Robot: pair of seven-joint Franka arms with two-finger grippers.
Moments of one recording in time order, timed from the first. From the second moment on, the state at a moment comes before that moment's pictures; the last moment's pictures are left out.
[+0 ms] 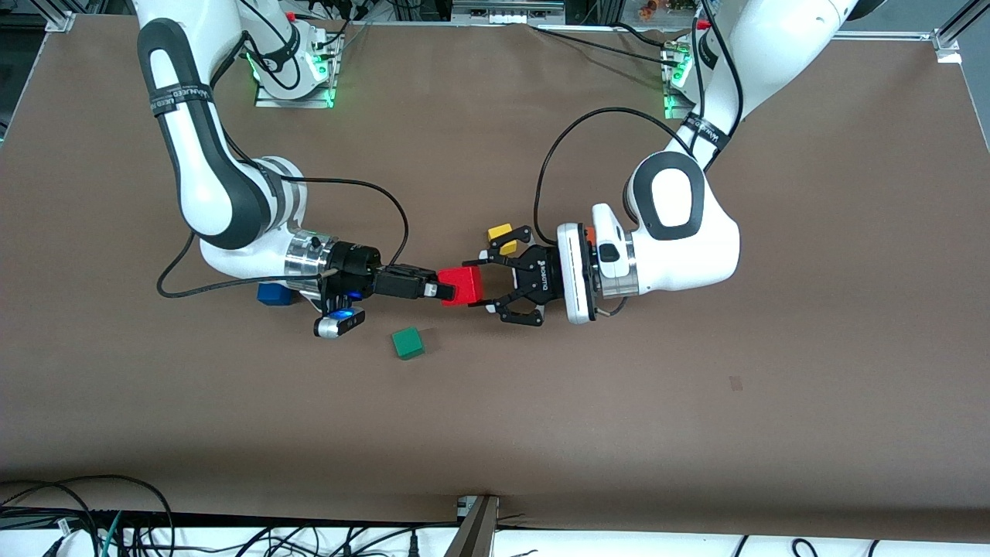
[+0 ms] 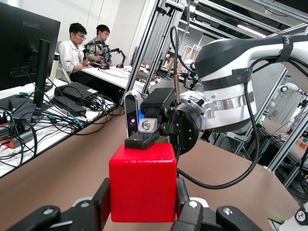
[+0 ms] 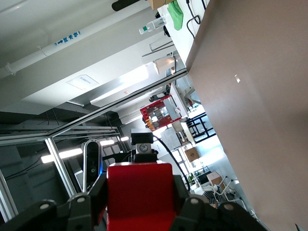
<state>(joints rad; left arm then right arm) -0.19 0.63 -0.40 -1.43 -1.42 2.31 1.59 0.46 0.50 -0.11 -1.67 1.91 2.00 -0.23</state>
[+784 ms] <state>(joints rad) -0.19 0.63 -0.40 -1.43 -1.42 2.31 1.59 0.46 0.50 -0.12 -1.66 1.91 2.00 -0.23</state>
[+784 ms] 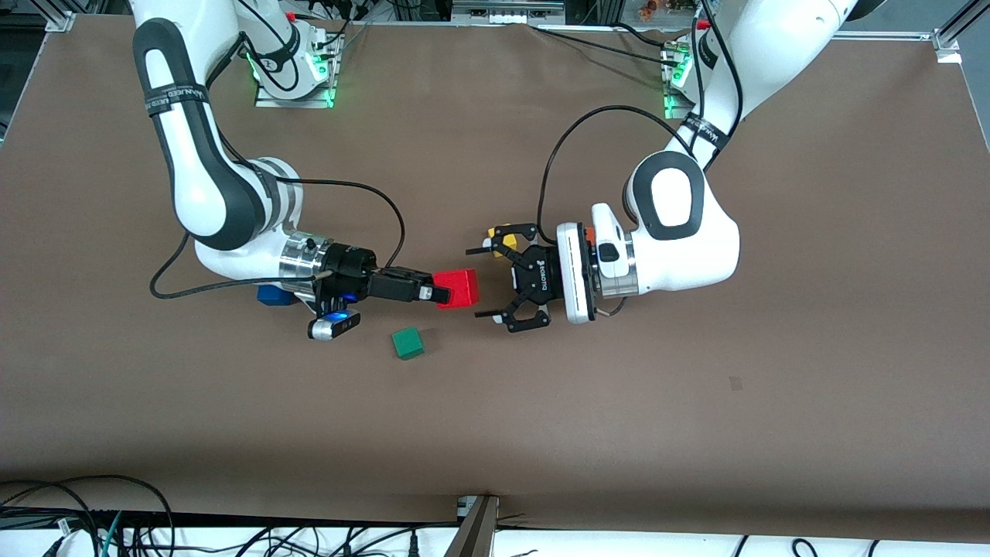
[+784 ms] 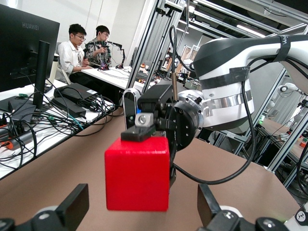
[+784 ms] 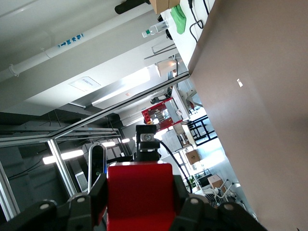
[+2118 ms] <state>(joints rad) -0.17 0.61 -0.05 -1.42 -0.61 2.08 0.80 0.35 0.38 -0.25 -1.61 0.72 1.94 -0.23</state>
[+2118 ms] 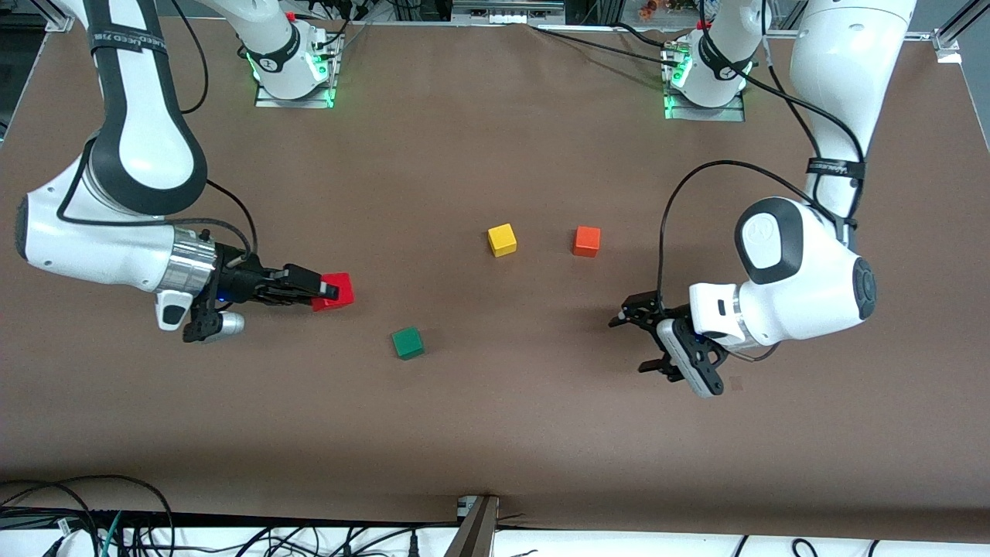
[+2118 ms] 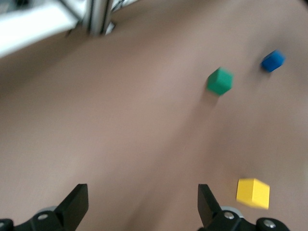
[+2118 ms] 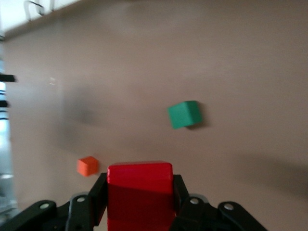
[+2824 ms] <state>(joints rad) -0.15 0.43 0.06 -1.41 -0.11 1.83 0.48 0.35 0.15 -0.36 -1.74 0.21 1.79 -0.23</state>
